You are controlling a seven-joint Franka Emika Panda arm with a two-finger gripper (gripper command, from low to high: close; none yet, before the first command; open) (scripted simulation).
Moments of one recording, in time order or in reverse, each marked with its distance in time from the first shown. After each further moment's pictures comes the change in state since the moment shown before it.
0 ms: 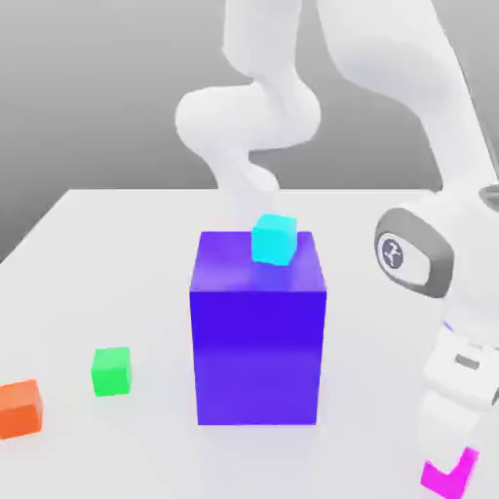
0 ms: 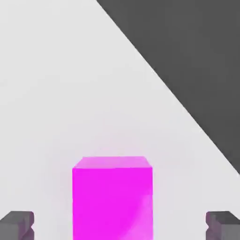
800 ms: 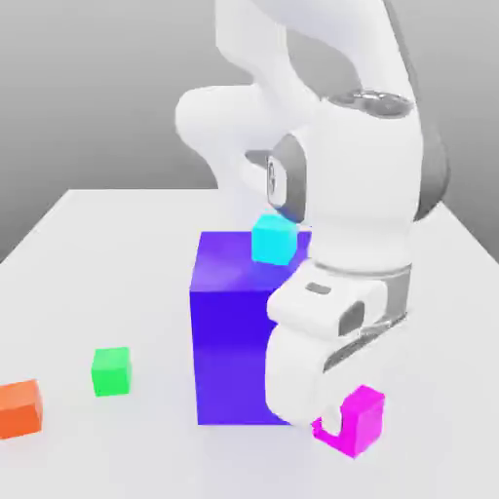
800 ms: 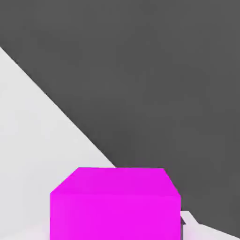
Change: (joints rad) arm -0.358 -0.439 -0.110 -0.192 0.124 -0.062 -0.355
